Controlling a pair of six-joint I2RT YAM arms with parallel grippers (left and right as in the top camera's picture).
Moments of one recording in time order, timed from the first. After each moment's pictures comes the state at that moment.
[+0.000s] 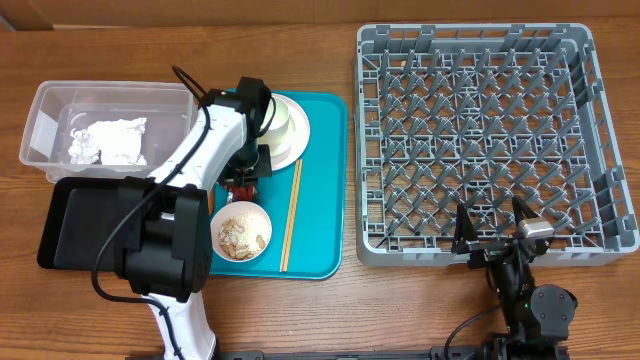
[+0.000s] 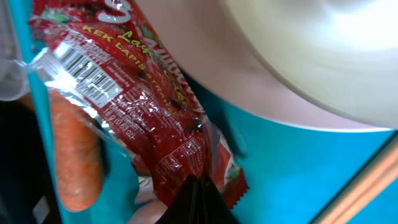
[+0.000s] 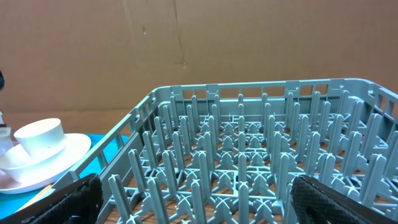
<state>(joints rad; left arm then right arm) -0.22 2.02 1.51 -1.14 -0.12 -0.37 -0.08 0.01 0.02 -0.01 -0.23 0.10</state>
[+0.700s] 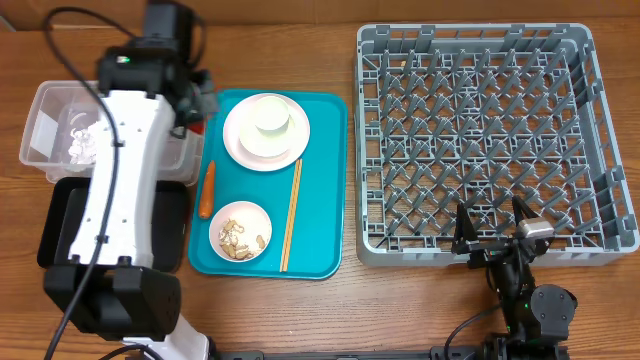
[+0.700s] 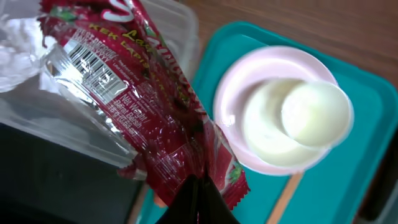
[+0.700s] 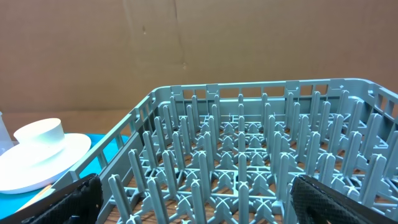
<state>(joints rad) -0.03 1.80 1.87 -1.25 -0.15 -0.37 -0.08 0.01 0.02 -0.01 -0.23 0.10</state>
